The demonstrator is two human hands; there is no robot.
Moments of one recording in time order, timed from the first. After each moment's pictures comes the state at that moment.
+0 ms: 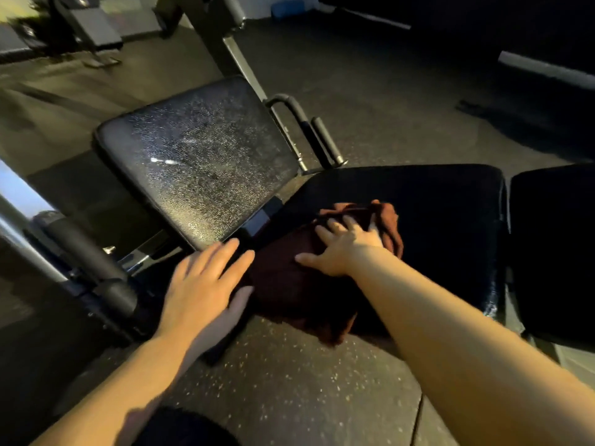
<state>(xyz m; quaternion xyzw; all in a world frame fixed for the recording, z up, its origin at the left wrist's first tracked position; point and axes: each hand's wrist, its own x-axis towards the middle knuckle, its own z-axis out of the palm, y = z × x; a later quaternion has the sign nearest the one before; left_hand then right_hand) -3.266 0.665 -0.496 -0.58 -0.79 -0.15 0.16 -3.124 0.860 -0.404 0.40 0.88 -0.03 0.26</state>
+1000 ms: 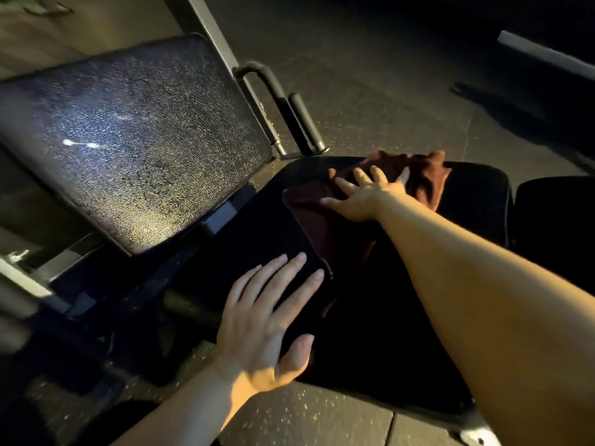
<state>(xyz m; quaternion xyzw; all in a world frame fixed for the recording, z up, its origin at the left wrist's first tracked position) -3.166 0.754 -0.497 -0.64 -0.67 -0.36 0.05 -3.118 1.007 -0.401 0.46 0.84 0.04 0.29</state>
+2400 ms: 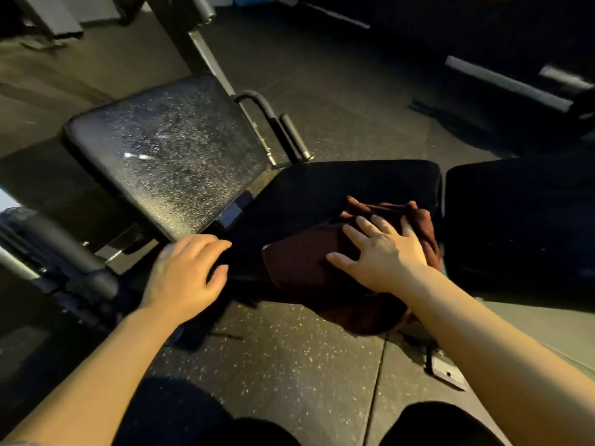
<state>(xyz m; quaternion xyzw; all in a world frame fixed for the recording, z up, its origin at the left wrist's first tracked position) -3.270 0.659 -0.468 -0.60 -0.76 -0.23 0.05 -3.026 0.824 -0.353 0.46 0.87 0.03 0.20</state>
